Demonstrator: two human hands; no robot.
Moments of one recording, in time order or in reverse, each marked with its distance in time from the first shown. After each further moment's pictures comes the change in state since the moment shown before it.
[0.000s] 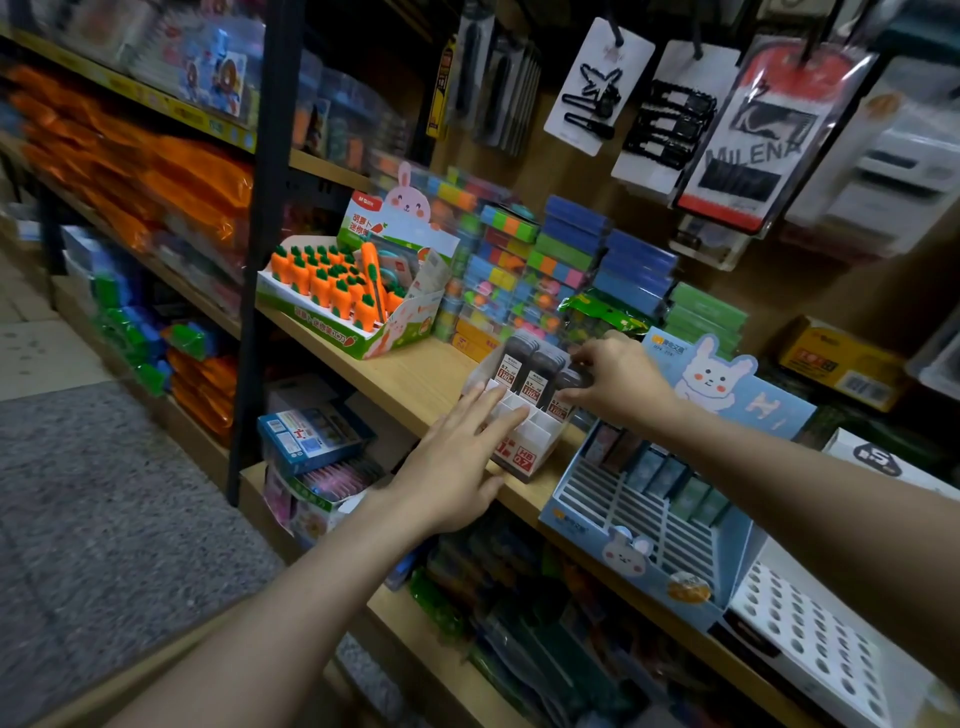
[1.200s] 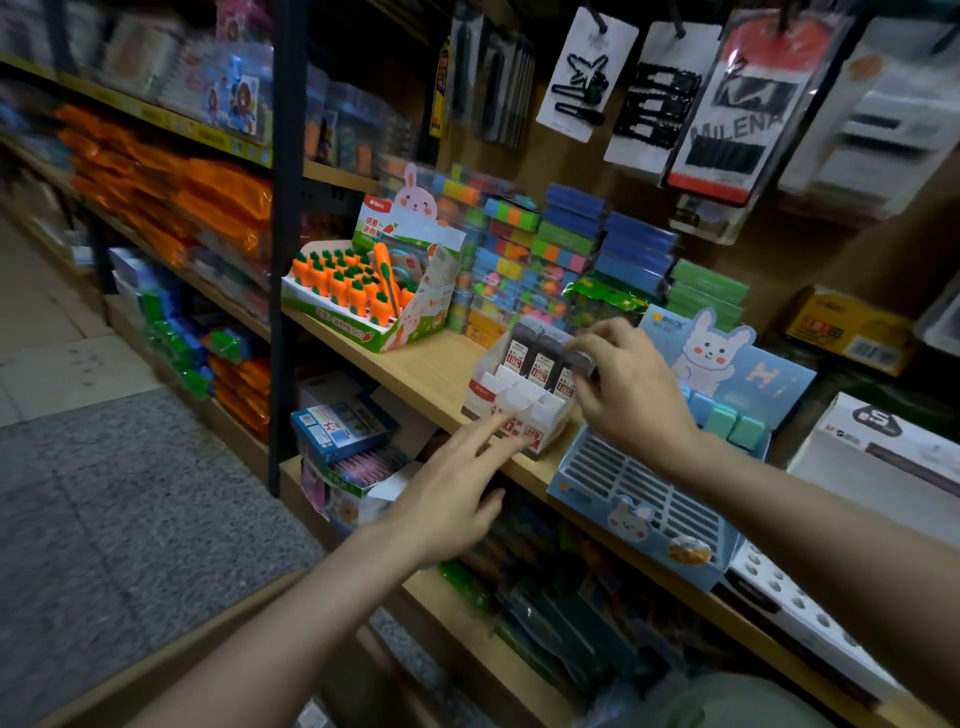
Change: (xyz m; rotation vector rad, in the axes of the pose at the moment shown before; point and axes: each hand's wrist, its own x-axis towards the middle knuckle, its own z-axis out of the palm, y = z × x) left_hand -0.049 0.015 0.007 -0.085 0.120 0.121; right_hand -0.069 -0.015 -0.012 0.085 0.267 -0.207
